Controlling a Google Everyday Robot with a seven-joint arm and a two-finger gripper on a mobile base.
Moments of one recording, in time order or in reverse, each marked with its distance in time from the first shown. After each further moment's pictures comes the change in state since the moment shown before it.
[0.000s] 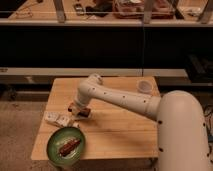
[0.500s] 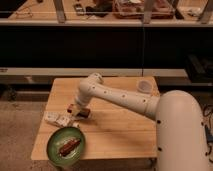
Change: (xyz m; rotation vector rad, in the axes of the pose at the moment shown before) arm -0.001 0.010 -0.001 -0.009 -0.004 0.015
